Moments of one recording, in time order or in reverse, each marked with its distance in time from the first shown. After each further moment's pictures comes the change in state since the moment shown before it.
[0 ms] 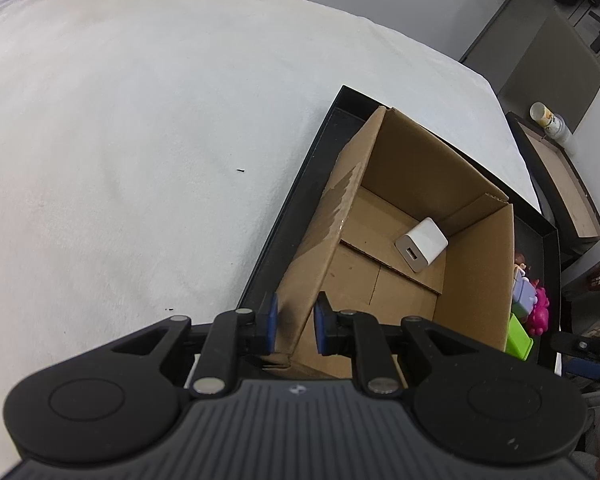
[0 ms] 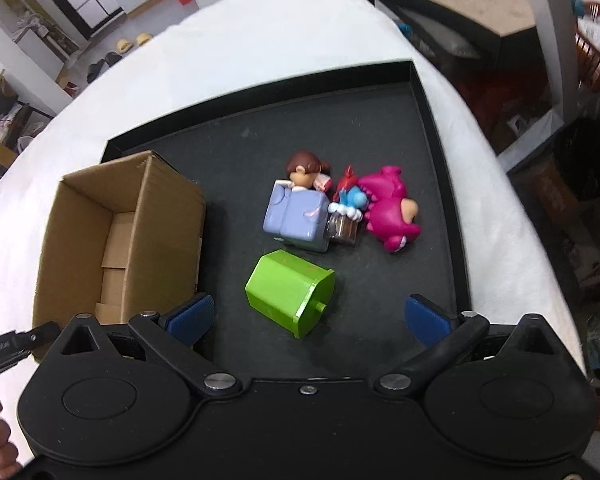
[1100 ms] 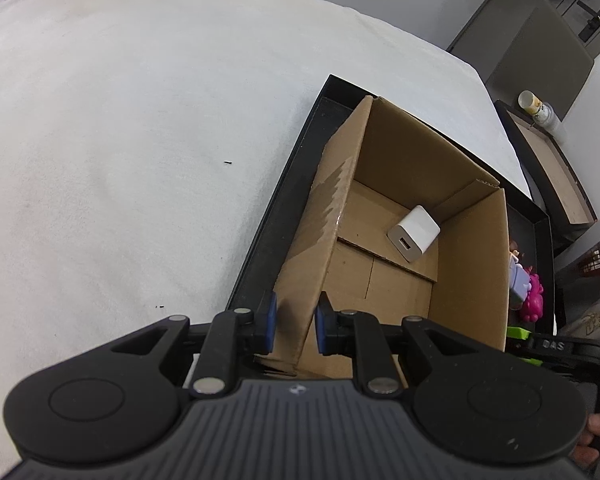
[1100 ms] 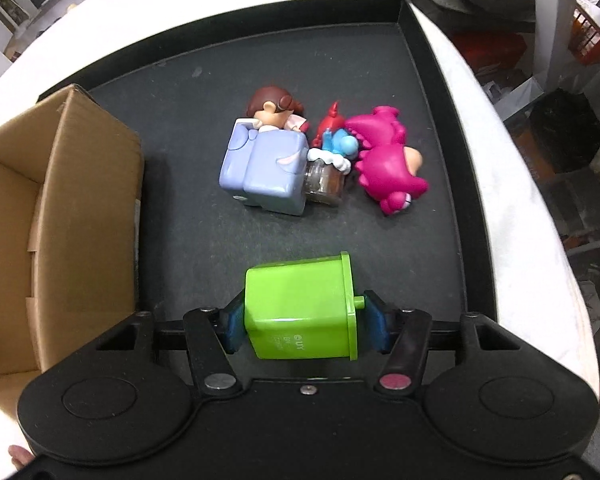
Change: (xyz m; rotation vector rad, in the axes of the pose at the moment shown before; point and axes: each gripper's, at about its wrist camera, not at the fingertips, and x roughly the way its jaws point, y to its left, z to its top) left arm 0.005 -0.001 -0.002 0.029 0.020 -0.032; right arm 0.040 0.004 -0.023 0.000 0.089 -0.171
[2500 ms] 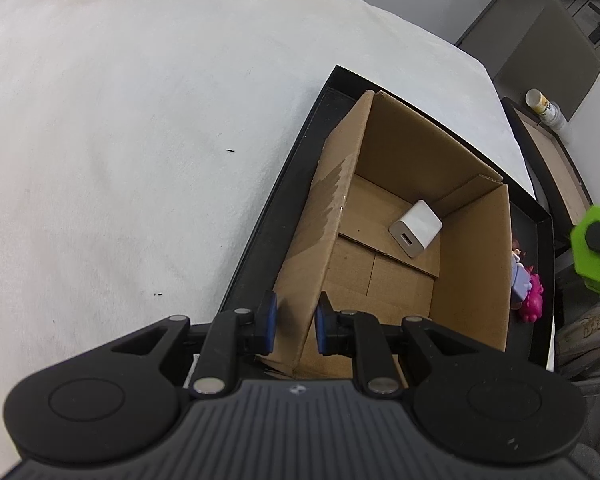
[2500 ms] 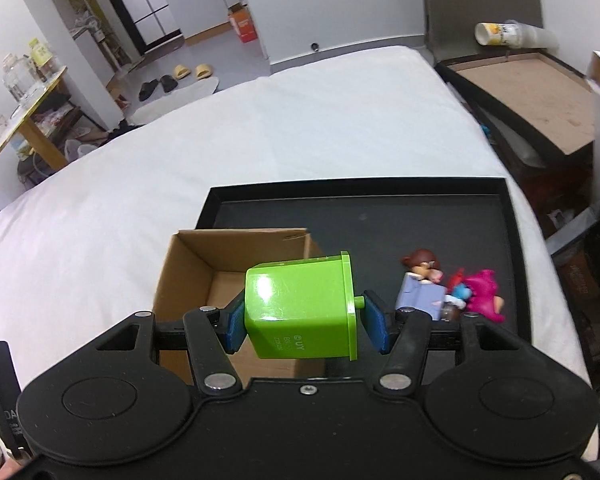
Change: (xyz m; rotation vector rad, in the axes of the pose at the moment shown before) left arm 0.002 -0.001 0.003 -0.018 0.039 0.006; right arm -0.115 0.084 0.036 -0.142 -0.263 0.222
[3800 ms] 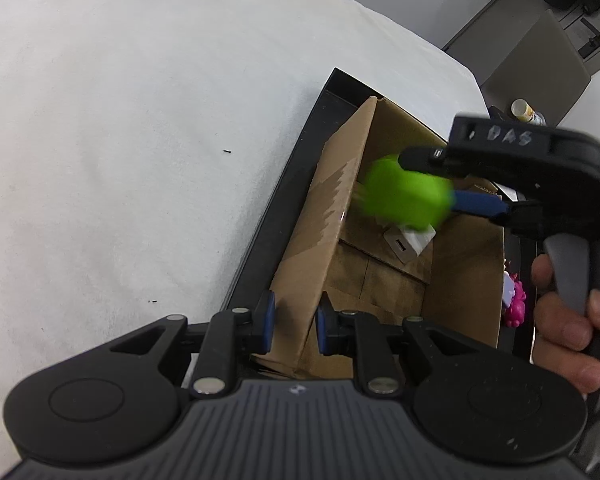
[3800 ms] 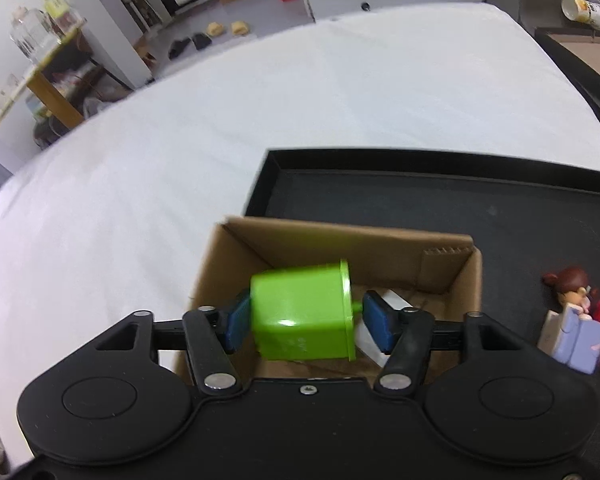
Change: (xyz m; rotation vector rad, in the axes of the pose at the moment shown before) left arm 0.004 0.021 0.007 -0.033 0.016 -0.092; right arm 0.099 0.064 0.009 -0.041 0.085 0.098
